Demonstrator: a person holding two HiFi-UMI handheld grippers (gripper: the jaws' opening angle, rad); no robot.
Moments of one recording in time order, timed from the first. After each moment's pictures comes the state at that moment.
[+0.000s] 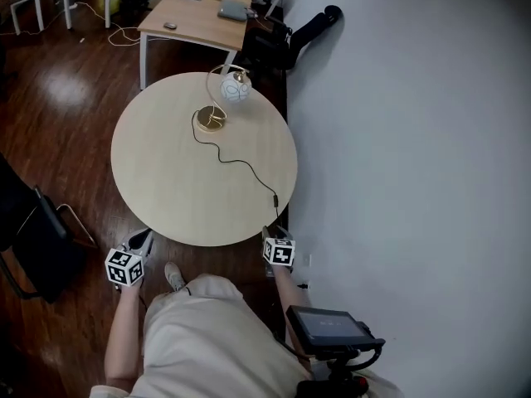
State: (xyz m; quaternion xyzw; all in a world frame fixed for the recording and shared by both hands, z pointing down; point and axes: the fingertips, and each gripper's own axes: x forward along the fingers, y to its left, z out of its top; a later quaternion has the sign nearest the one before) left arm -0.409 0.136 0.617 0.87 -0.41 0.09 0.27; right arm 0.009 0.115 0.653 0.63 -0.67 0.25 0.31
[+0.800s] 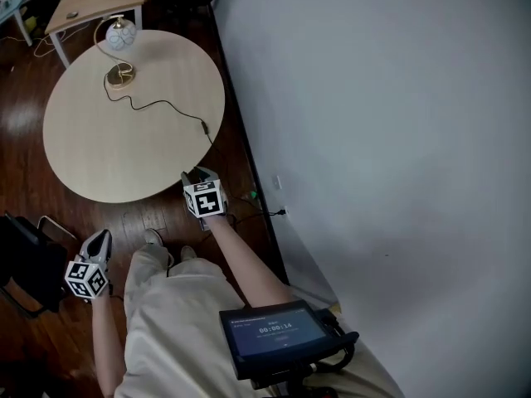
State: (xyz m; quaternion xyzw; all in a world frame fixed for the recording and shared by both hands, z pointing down) left arm -0.304 0.270 0.579 0.88 -0.36 0.17 0.27; right arm -0.011 0.178 0.617 0.59 -0.72 0.28 0.22
